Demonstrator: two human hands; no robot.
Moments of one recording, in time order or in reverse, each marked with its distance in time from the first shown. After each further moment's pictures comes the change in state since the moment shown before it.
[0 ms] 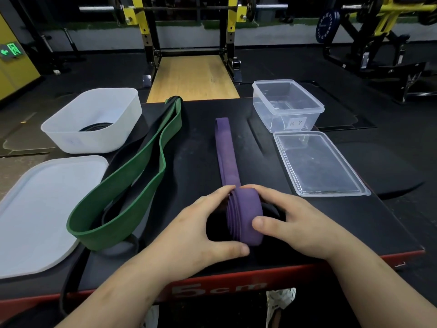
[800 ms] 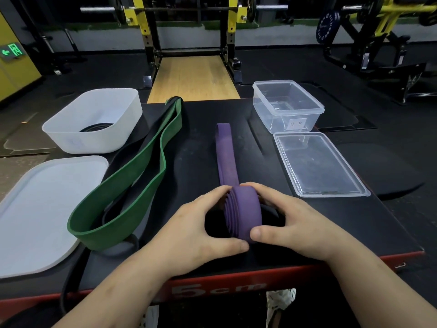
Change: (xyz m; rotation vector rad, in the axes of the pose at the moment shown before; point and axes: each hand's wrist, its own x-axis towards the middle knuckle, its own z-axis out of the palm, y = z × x) left_hand 0.005 -0.001 0.001 -0.022 0.041 0.010; right_hand 0.000 -0.001 -0.002 0.015 -0.025 -0.010
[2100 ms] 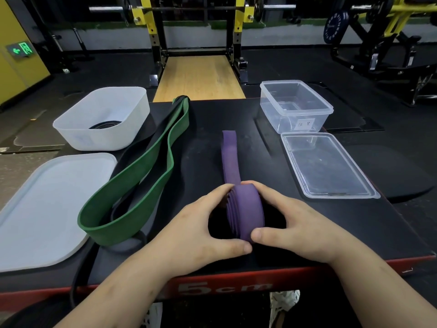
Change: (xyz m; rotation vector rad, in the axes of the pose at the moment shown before) left_hand -0.005 -0.004 -0.007 0.000 -0.024 0.000; right_hand 0.005 -0.007 0.006 -0.120 -0.030 0.041
